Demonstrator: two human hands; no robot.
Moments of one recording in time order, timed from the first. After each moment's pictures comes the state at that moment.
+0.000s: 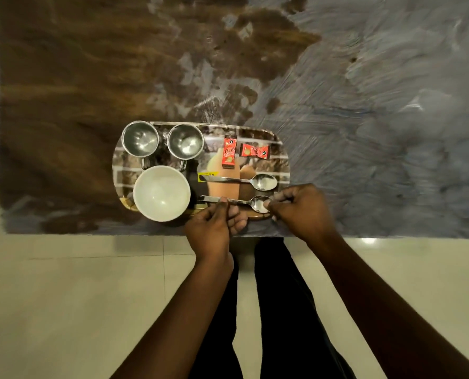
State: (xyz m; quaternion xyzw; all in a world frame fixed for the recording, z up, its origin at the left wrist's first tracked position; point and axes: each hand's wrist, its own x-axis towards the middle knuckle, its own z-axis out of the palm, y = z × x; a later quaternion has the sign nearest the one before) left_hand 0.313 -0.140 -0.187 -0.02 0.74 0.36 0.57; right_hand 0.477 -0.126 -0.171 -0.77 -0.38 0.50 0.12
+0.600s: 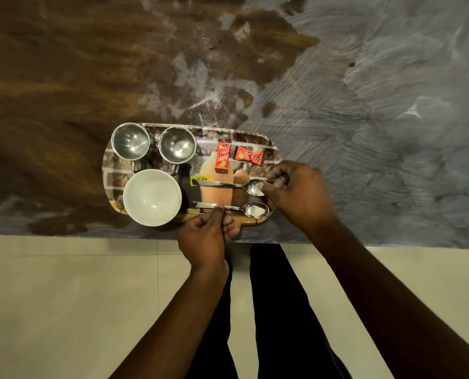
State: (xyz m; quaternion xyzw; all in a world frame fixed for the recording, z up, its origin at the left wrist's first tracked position) left_hand 0.321 -0.141 -0.189 -0.02 0.78 0.35 0.52; right_hand 0.492 -0.088 -0.174 -0.75 -0.50 0.41 0.13
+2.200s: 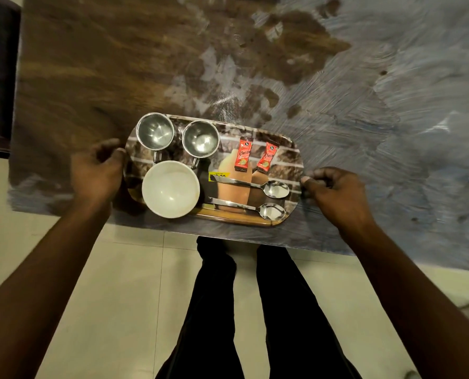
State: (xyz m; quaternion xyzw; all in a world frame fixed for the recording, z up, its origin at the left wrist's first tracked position) left_hand 0.112 -0.035 -0.195 0.31 0.84 0.28 0.35; right_hand 0.524 -0.086 -0.190 -0.78 -0.34 0.49 0.20
